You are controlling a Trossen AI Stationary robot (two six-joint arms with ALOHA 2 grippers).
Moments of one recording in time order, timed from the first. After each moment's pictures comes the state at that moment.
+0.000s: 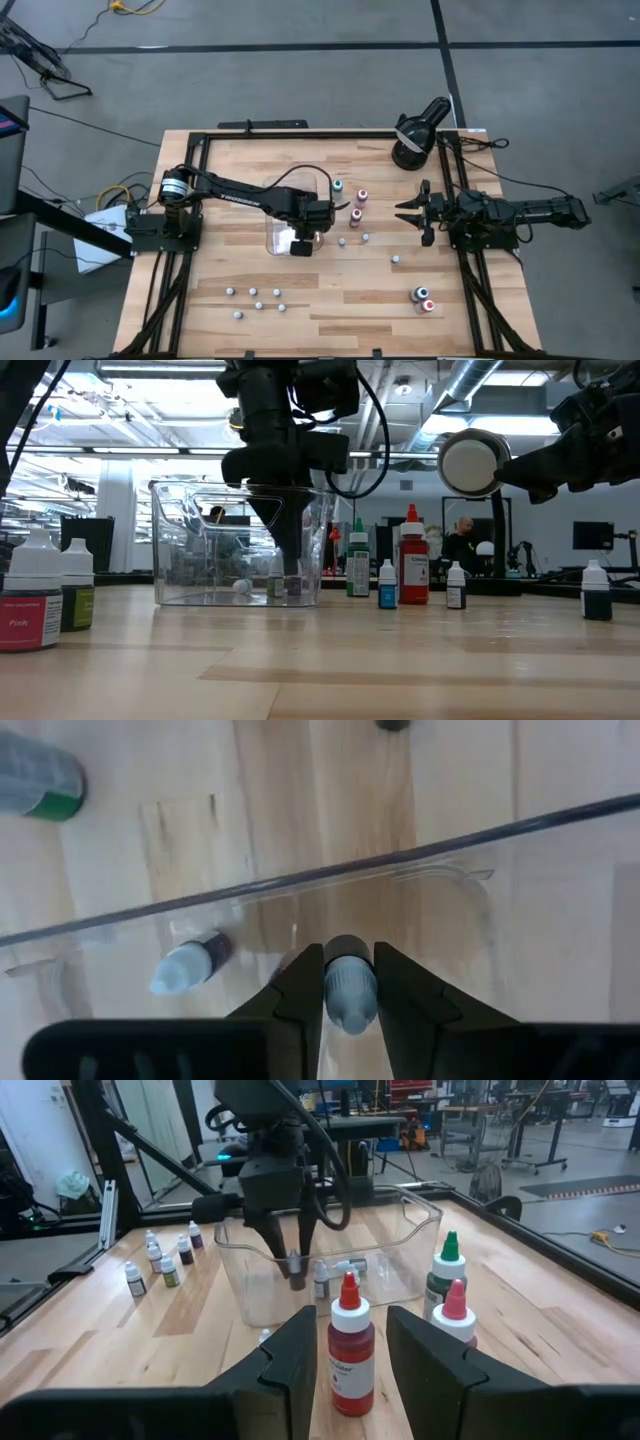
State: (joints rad) left arm -0.03 1.93 1.42 -0.75 -0.06 0.09; right arm 0.02 0.15 0.00 0.03 0.08 0.03
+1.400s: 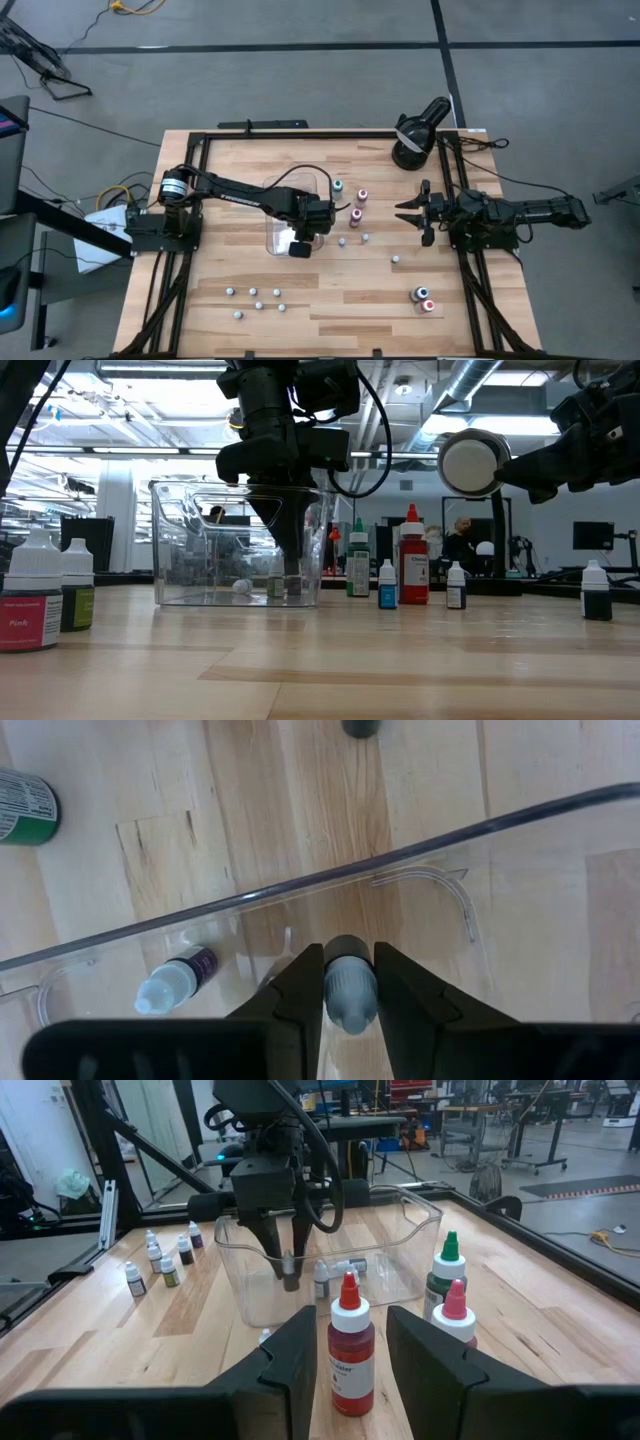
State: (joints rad) left arm -0.03 1.93 1.42 -0.75 -0.02 0.14; right arm 0.02 0.15 0.00 0.03 0.08 0.03
